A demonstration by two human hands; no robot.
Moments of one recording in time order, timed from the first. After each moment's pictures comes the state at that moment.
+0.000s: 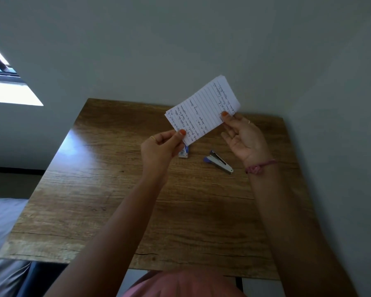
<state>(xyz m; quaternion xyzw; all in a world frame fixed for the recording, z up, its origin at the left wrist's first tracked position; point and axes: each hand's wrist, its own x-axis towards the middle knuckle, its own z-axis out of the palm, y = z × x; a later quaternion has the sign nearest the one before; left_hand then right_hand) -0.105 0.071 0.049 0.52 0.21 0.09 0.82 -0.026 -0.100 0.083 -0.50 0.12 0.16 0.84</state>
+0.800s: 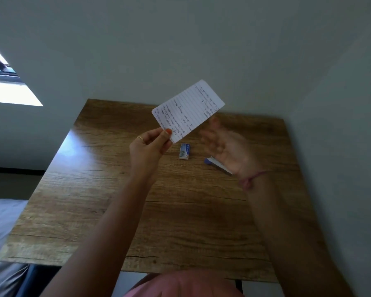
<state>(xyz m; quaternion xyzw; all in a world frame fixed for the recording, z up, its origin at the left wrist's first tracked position) -0.104 0.097 0.045 0.50 0.21 0.13 0.83 -0.042 -0.087 0.065 -0.60 0.08 0.25 0.75</state>
